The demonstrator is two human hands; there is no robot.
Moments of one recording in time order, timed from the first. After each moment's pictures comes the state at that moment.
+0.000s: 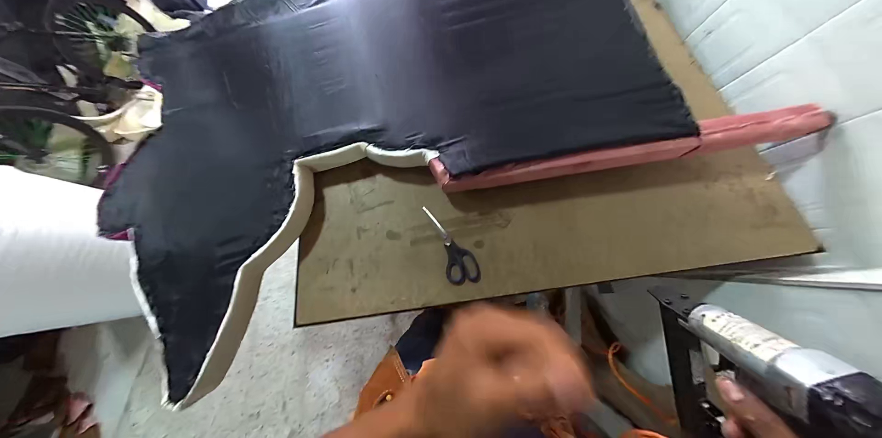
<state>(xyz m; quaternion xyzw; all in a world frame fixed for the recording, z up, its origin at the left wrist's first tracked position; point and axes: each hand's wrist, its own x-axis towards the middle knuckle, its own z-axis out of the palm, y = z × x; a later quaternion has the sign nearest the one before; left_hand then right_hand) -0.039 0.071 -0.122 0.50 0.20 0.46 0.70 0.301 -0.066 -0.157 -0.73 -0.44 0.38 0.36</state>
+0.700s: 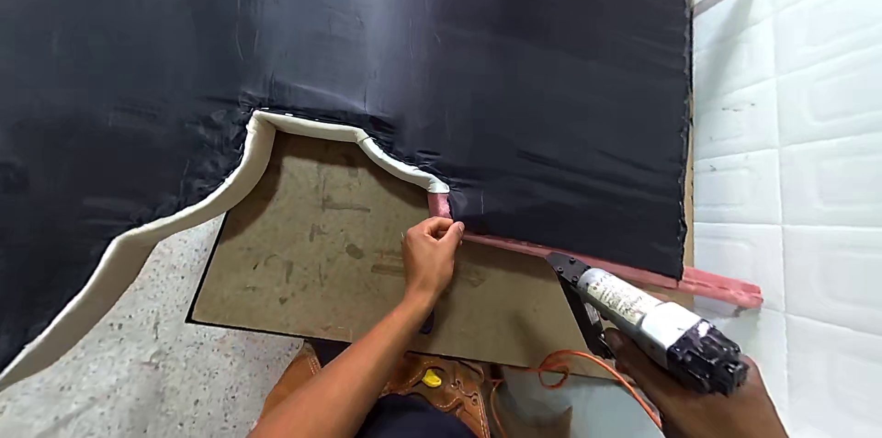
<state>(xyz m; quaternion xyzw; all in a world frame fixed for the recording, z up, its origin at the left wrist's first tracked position) -0.009 0.260 -0.328 0.29 0.69 0.43 0.51 0.250 0.224 -0.122 -0.64 -0.70 0.28 0.13</state>
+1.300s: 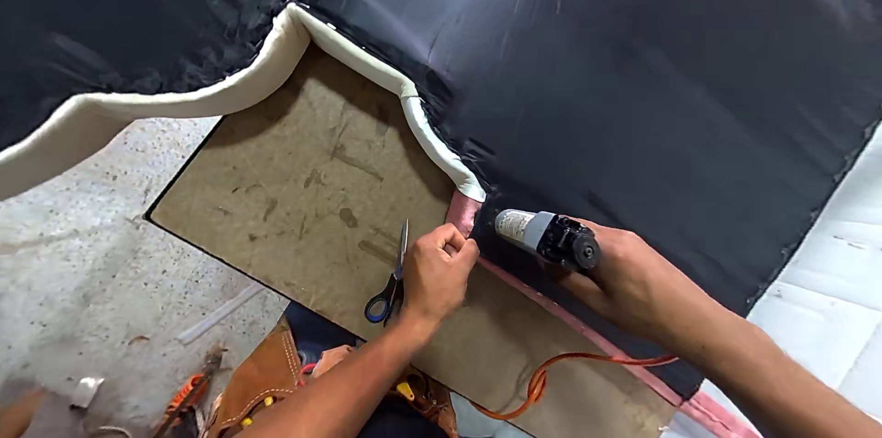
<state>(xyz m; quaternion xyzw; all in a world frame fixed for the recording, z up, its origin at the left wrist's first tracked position) 0.014 0.261 -0.337 0.19 0.76 0.40 0.48 0.165 0.443 -0.222 -0.22 -0.92 0.30 -0.11</state>
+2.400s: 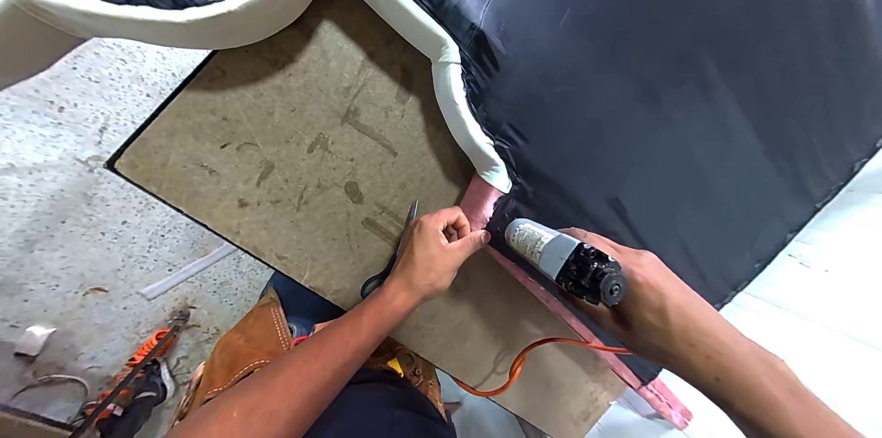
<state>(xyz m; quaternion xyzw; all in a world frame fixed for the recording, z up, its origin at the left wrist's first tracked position) -0.014 0.244 -0.371 0.22 0.67 0.45 0.55 0.148 0.429 -0.219 -0.21 -0.91 0.29 -0.19</state>
